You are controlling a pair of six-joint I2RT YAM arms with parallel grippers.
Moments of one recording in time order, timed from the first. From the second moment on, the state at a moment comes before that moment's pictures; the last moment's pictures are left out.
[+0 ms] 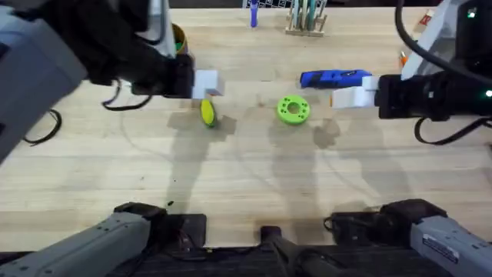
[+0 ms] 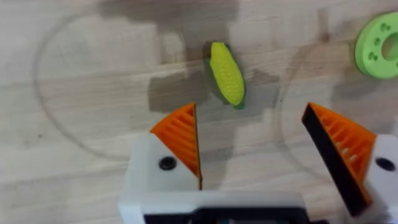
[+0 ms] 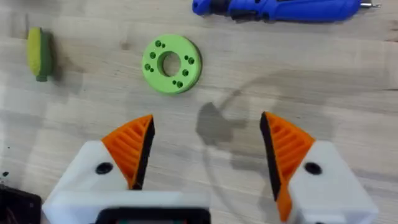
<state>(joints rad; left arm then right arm) -0.18 1.26 1.10 -1.00 0.12 -0.14 0.13 0.97 0.92 -0.96 -0.17 0.13</state>
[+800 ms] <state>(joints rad) -0.29 1.61 1.10 -0.92 0.07 -0.61 0.13 0.98 0.92 -0.96 -0.17 0.13</state>
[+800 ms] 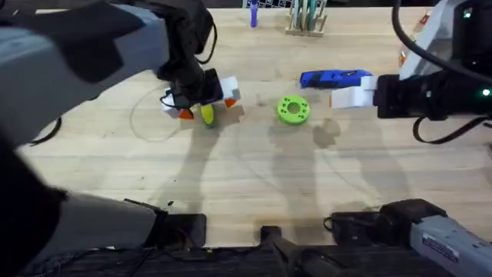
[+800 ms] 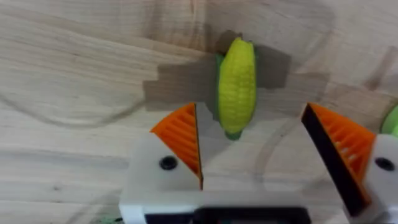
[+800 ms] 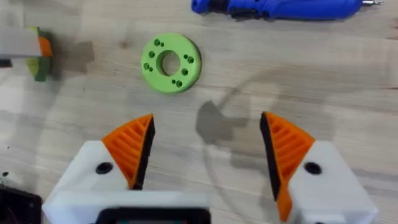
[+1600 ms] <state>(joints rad) -0.28 1.74 1.11 -0.86 0.06 -0.64 0.13 0.98 0.92 -0.98 -0.17 0.13</state>
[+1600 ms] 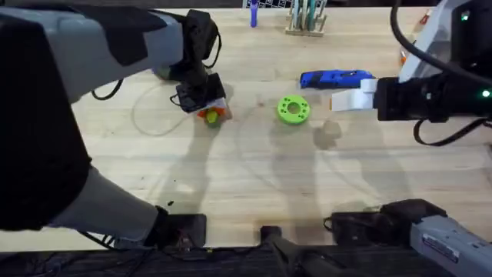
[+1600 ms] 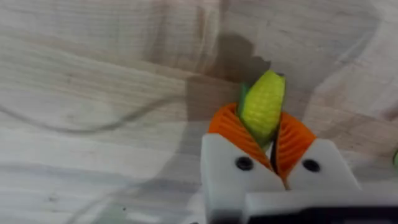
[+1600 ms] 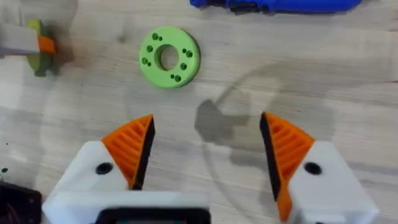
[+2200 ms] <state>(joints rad) -0.18 1.74 1.65 -1.17 -0.09 -0.54 0.13 0.98 0.92 -0.99 -0.17 0.13</state>
